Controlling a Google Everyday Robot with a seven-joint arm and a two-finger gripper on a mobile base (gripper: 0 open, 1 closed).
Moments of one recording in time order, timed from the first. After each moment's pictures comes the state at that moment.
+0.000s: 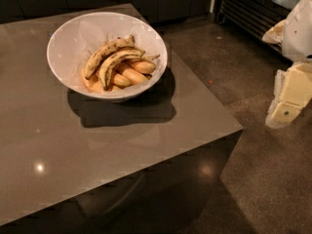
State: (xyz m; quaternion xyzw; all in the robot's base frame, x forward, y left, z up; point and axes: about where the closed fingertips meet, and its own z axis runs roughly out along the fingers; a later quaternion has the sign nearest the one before) arm 0.438 -0.217 0.976 -0.60 0.78 -0.03 0.16
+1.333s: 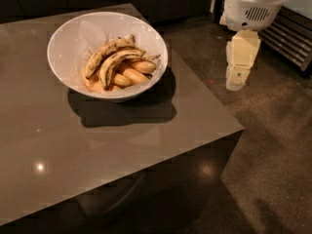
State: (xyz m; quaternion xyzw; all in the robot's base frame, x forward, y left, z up) arm 0.525 -0.169 0.974 -0.65 0.75 -0.05 0.10
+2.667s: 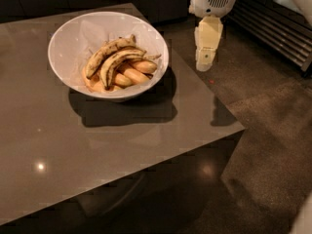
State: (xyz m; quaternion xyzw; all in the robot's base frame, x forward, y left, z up) arm 0.593 -0.115 0.973 -0.69 0.71 -0.05 0.12
